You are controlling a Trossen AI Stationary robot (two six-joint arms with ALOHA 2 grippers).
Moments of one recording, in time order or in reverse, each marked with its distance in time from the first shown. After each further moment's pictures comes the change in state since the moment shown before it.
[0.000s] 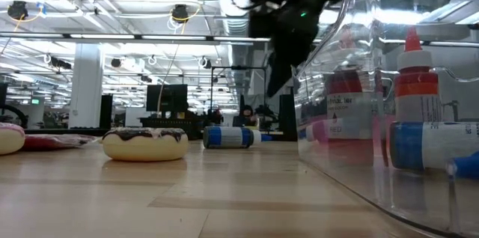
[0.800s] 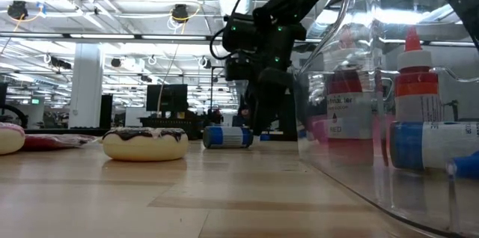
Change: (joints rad) left arm -0.001 -0.001 0.000 0.005 0.027 -0.035; right arm -0.096 0.286 0.173 -0.039 -0.050 -0.278
